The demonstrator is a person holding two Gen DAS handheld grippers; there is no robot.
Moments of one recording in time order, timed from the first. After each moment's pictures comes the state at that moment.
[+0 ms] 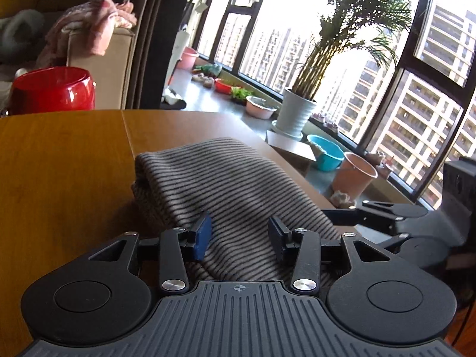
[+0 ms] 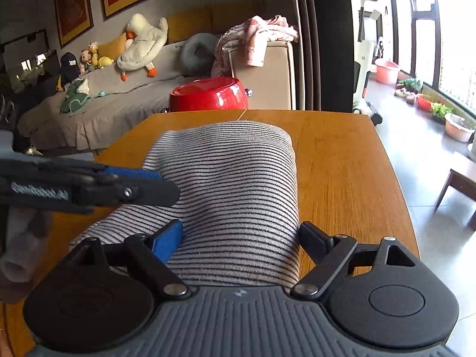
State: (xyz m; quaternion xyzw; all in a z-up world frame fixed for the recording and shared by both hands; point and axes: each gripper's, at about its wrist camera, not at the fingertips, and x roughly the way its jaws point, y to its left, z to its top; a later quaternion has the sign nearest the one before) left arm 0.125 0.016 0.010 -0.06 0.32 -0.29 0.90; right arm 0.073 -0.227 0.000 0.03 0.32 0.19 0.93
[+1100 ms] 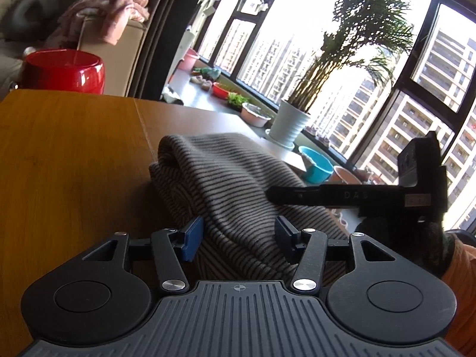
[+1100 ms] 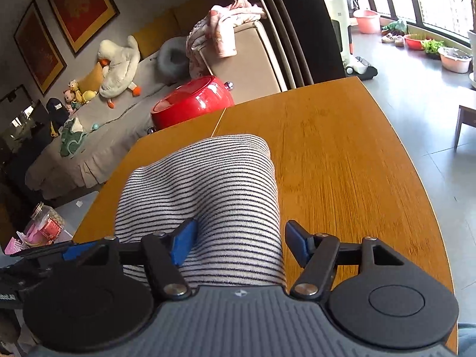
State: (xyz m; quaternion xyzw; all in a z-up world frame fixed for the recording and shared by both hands) left arm 0.117 0.052 -0.006 -0.12 0.33 -0.30 0.89; right arm 0.129 -0.244 -0.009 0.15 0.36 0.17 0.91
